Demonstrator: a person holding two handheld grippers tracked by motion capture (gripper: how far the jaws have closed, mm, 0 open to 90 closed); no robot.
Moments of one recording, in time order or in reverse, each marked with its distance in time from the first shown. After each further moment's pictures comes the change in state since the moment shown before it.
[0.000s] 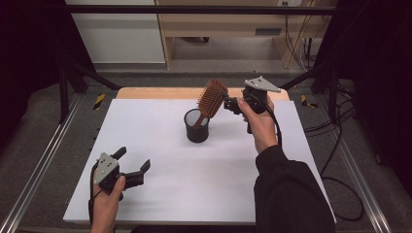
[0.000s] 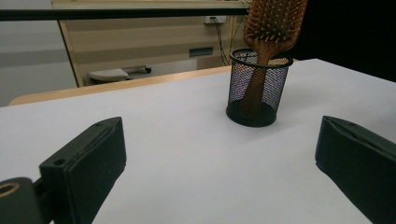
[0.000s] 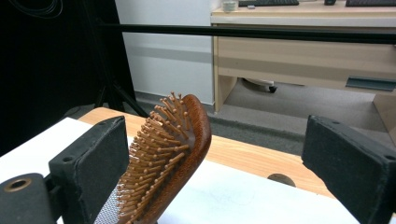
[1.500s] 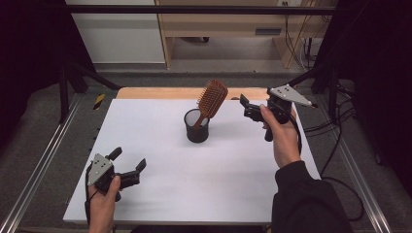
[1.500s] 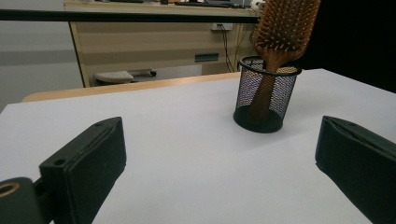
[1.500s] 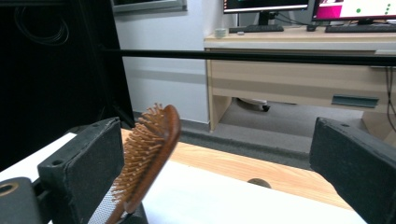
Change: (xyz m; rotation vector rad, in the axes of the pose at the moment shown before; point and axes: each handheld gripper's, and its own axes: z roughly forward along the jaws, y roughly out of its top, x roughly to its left) left arm 0.009 -0.002 -0.008 -0.029 0.027 -0.041; right arm -0.028 -0.004 -0.061 -0.108 -0.012 0.011
